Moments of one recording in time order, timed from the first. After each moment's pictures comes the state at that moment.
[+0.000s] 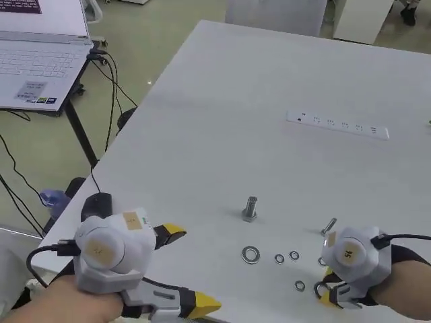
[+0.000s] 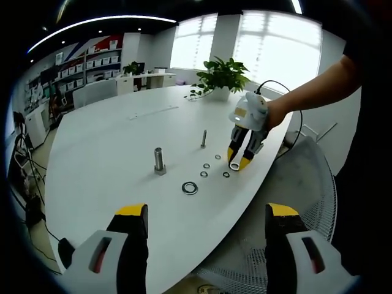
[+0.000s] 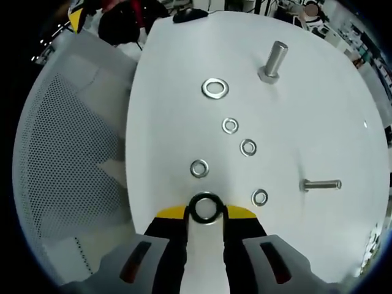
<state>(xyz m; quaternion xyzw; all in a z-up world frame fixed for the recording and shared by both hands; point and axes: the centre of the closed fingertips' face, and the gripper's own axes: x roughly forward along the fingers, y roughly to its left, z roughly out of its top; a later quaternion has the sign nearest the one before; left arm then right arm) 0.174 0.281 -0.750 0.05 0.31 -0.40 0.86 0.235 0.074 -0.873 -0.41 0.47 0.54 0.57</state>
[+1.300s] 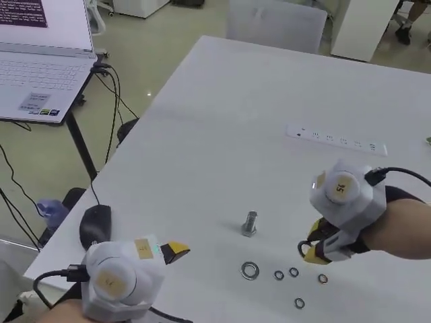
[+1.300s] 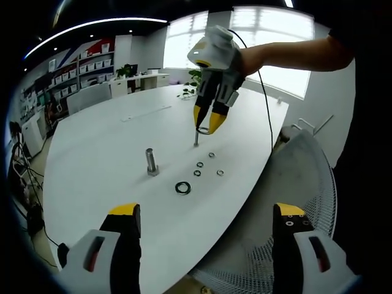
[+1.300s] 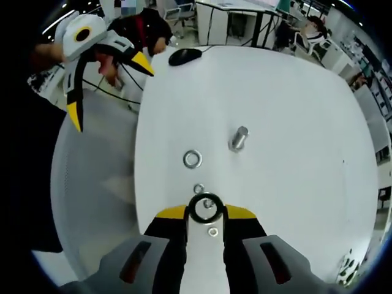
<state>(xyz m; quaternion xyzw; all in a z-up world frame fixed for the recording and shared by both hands) 0.167 0.269 -0.753 0.07 0.30 -0.41 0.86 0.287 0.144 -0.767 -0.40 0.43 0.56 0.58</state>
